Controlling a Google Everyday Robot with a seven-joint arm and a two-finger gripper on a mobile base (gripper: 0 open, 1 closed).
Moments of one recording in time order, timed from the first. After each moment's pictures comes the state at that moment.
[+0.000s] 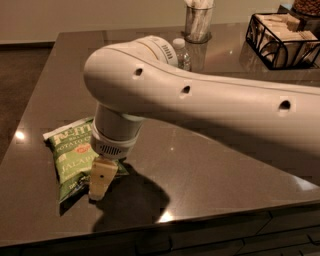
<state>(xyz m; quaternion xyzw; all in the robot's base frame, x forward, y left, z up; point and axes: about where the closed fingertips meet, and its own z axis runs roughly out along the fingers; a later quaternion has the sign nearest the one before) 0.430 0.109 0.826 -0.66 0.72 0.09 0.17</state>
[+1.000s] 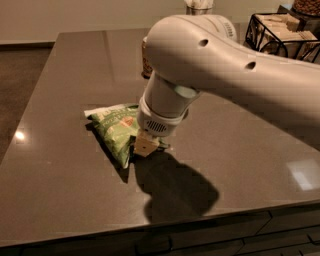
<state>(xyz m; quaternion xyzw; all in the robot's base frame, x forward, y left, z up) 0.464 0.026 0.847 -0.61 0.77 0.08 0.17</state>
